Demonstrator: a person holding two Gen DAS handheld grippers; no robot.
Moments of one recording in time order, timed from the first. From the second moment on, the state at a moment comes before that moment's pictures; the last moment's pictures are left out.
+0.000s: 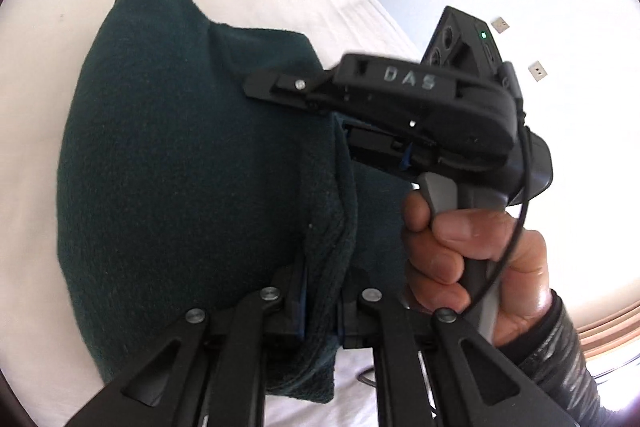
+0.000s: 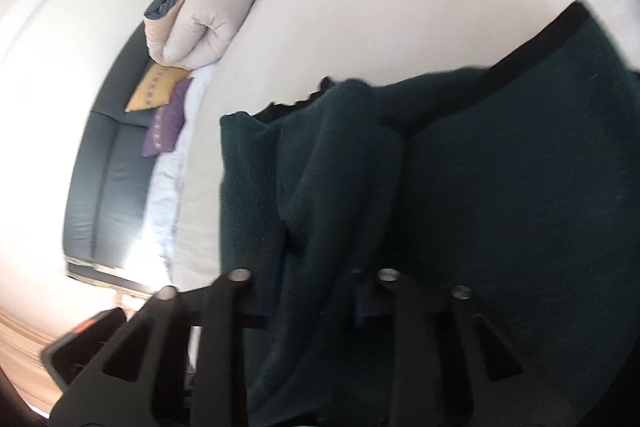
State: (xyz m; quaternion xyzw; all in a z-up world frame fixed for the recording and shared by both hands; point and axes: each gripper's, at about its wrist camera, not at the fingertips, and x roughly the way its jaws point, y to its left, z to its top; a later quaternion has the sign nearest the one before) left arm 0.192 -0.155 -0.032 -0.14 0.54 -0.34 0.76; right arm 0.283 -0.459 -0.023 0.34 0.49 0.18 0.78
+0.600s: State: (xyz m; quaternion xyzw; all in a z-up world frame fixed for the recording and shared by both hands) left arm 0.191 -0.204 -0.052 -0.15 0.55 -0.39 0.72; right arm 0.290 -0.594 -0.010 0.34 0.48 0.11 0.80
